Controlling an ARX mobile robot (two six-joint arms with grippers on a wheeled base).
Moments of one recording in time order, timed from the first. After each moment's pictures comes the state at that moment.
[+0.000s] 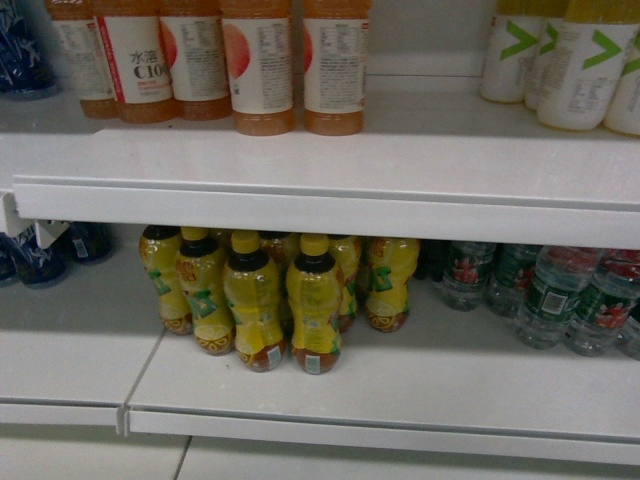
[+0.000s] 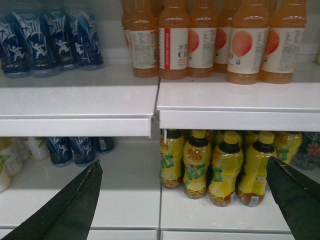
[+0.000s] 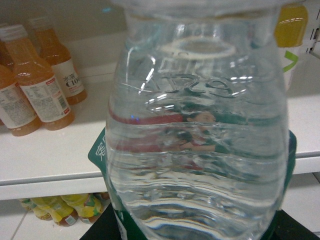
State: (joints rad) left arm 0.00 0.01 0.01 0.00 0.00 0.00; right arm 0.16 0.62 0.53 -0.04 0.20 0.18
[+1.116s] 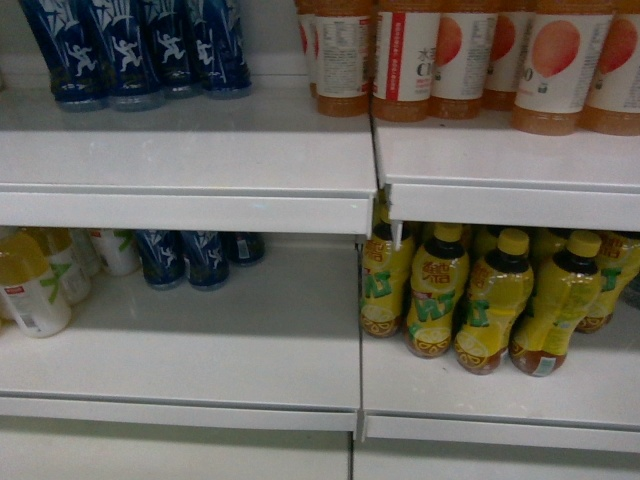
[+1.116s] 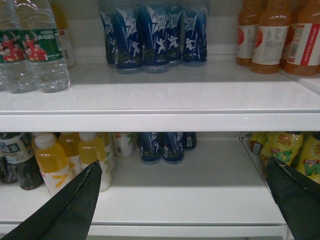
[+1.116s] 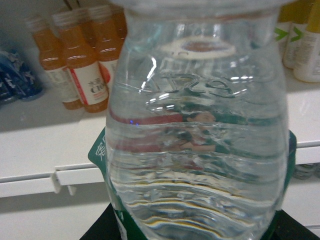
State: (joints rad) left arm 0.00 0.01 0.01 0.00 0.00 0.00; right arm 0.16 0.62 0.53 -0.05 0.20 0.18
